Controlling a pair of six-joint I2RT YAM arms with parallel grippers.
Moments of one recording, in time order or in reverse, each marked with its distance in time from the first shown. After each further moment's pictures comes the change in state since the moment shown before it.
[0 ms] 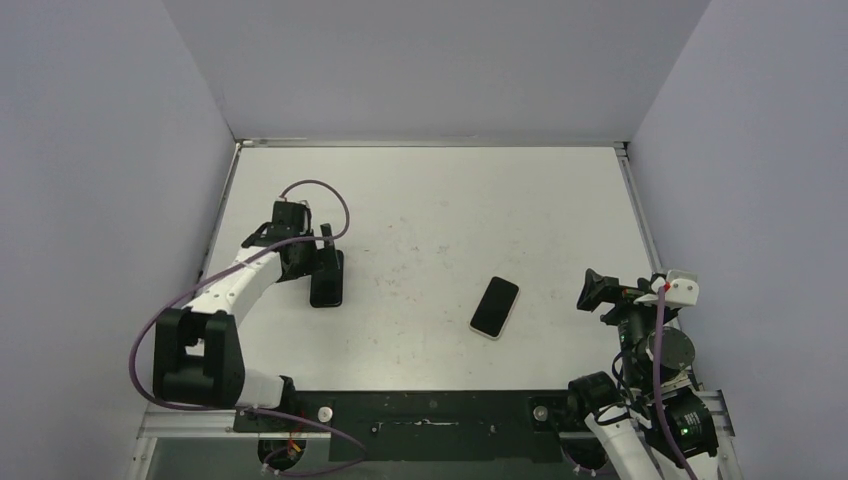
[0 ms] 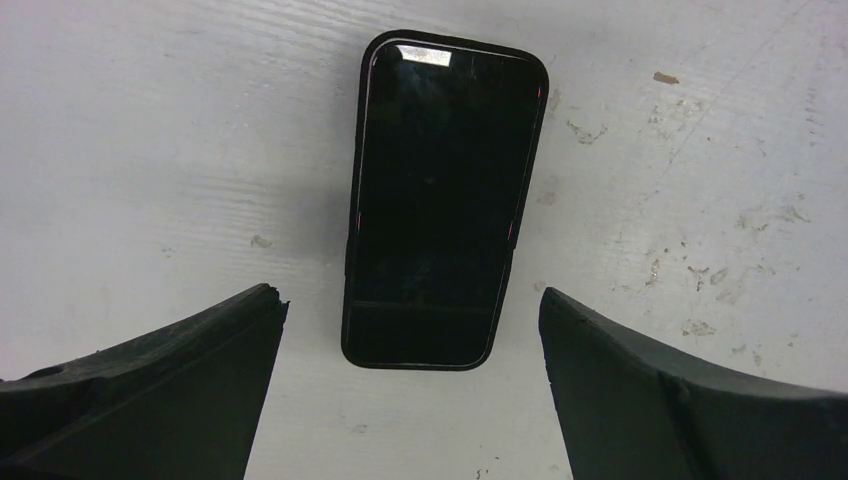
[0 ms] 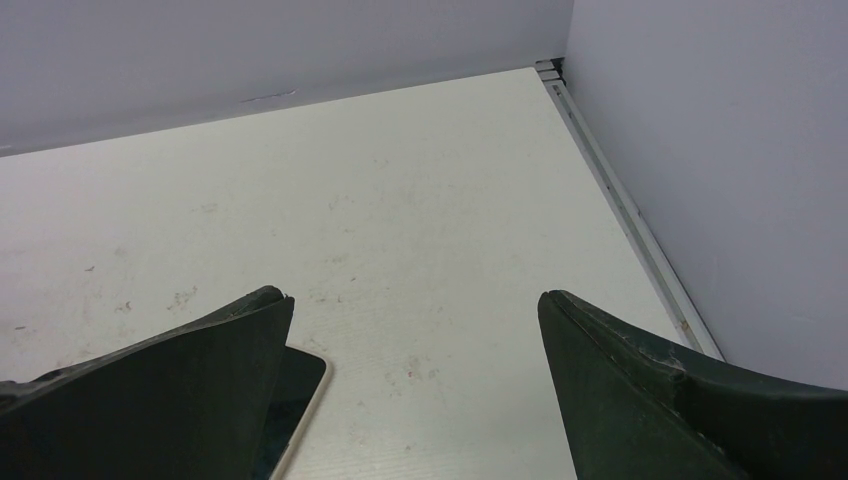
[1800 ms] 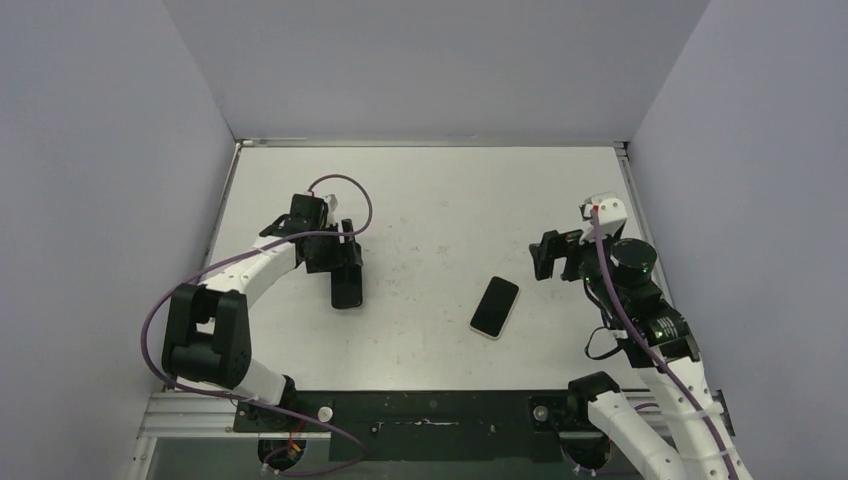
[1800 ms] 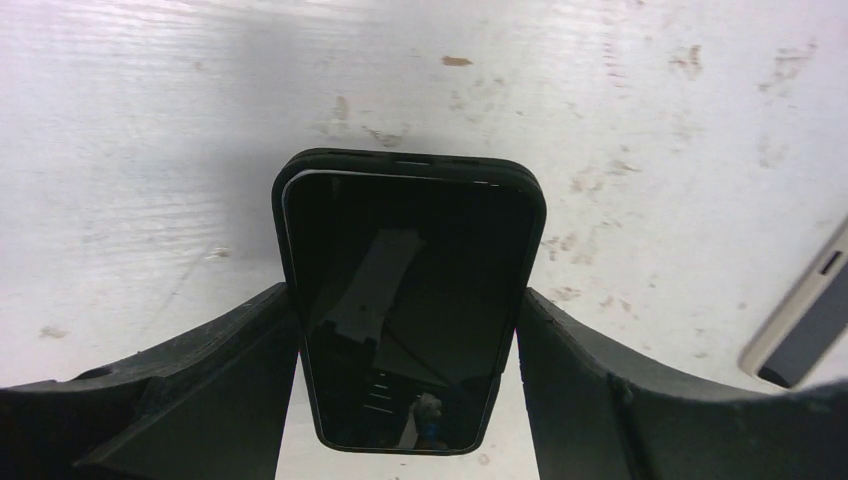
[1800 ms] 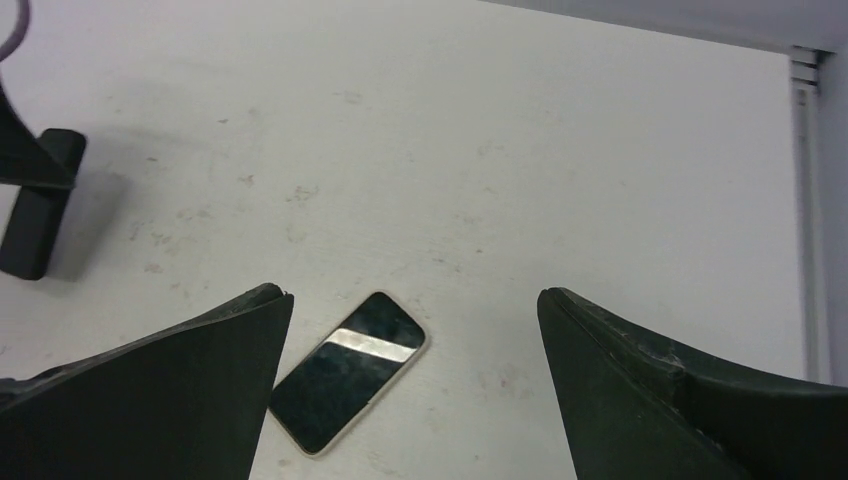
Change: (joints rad) left arm -0.081 0.185 0.092 0.060 0.198 -0.009; right arm -0.001 0.474 0.171 0.063 -0.351 -0.099
